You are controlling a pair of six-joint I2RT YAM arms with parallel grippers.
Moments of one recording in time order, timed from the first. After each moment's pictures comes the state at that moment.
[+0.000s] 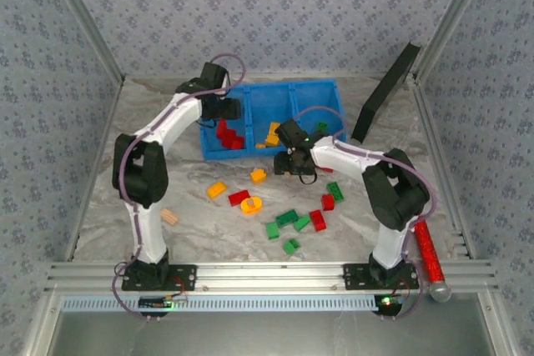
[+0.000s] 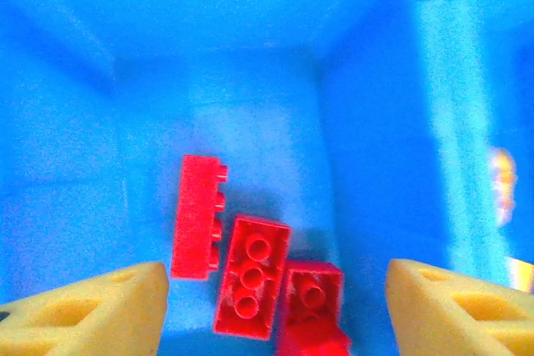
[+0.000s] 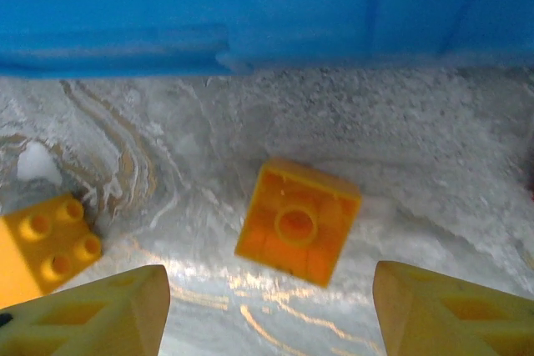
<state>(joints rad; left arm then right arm) -0.37 1.95 1.71 -0.75 -0.01 -0.35 0.66 1.82 1.22 -0.60 0.05 0.58</state>
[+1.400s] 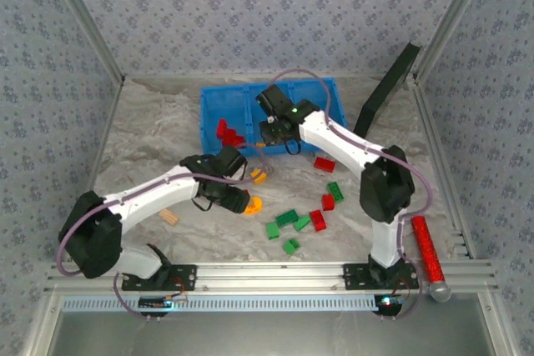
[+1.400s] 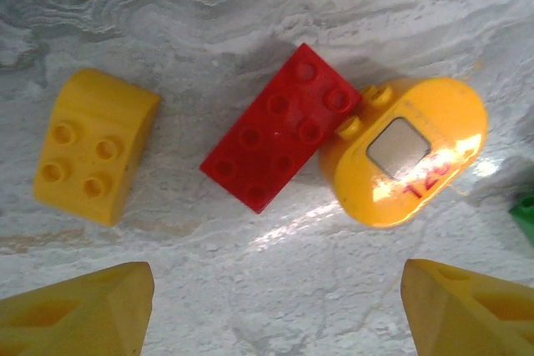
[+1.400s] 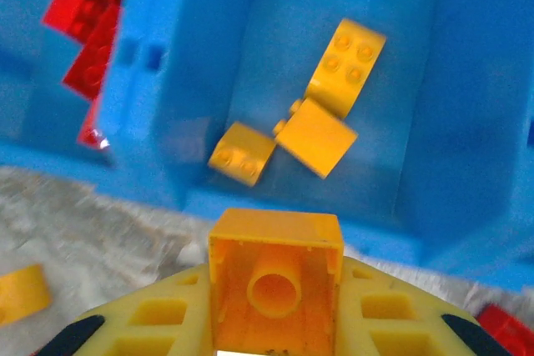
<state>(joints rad) -0.78 1.38 0.93 -0.84 -0.04 -0.28 0.68 1.94 1.72 -0.82 0.14 0.34</state>
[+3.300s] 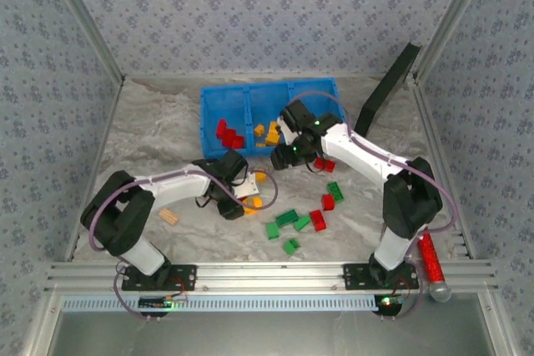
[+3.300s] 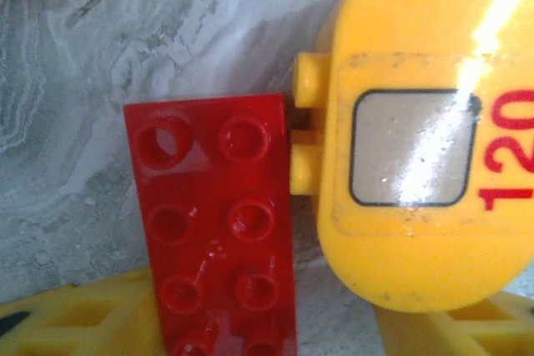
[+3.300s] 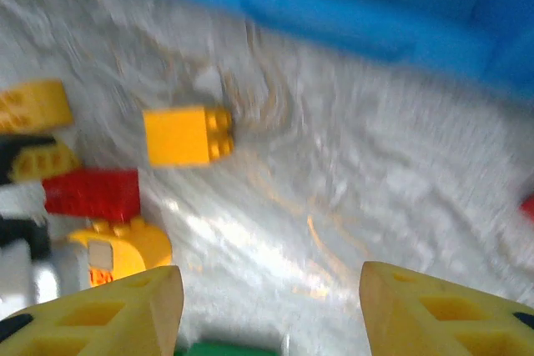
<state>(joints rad) -0.72 1.59 0.85 -0.60 0.08 0.49 0.64 1.70 1.37 -0.88 -0.16 0.28</state>
